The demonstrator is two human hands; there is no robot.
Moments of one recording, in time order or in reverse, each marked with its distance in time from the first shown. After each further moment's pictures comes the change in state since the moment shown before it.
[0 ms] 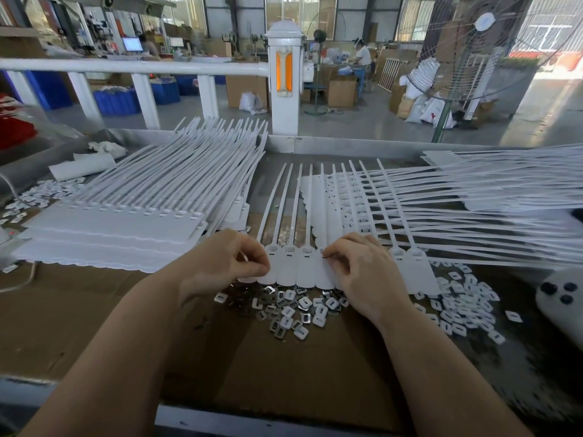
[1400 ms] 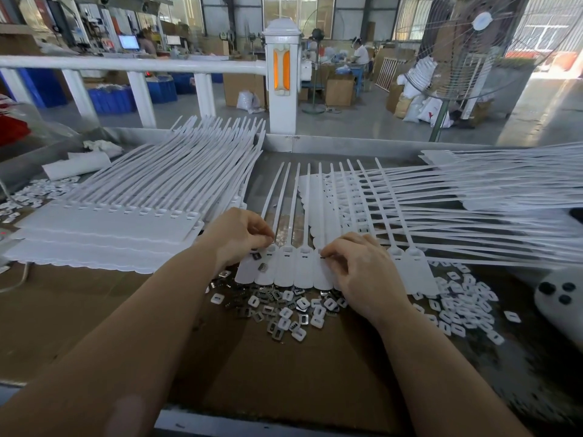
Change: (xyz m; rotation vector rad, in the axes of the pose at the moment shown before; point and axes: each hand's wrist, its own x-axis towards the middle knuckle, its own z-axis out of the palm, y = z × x) left_hand 0.043 -0.003 0.007 -0.085 0.200 -0.148; right_hand 0.000 -0.001 0.000 0.007 -0.005 -0.006
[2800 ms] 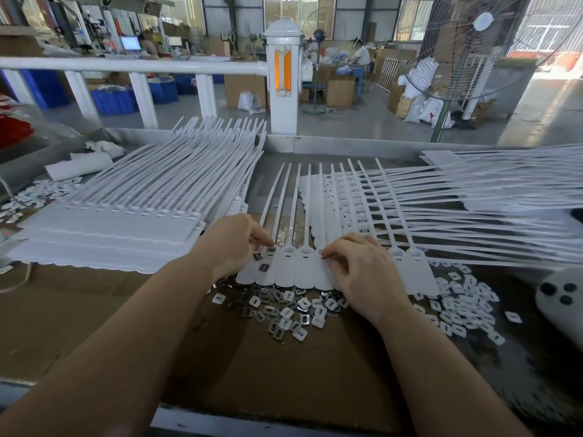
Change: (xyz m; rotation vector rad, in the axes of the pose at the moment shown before) left_hand -0.010 0.002 -0.003 0.327 -0.019 0.078; right_hand 0.001 -0.001 0.000 -0.001 -0.007 0.005
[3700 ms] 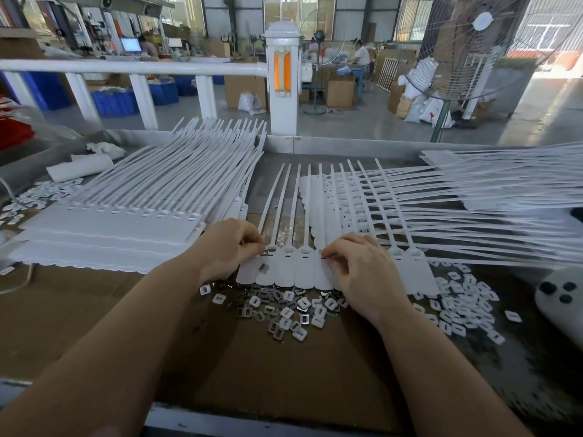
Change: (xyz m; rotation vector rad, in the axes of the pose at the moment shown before) left_hand -0.003 -0.014 0.002 -0.091 -0.015 0.057; right_hand 0.000 0.001 0.001 0.006 0.017 -0.005
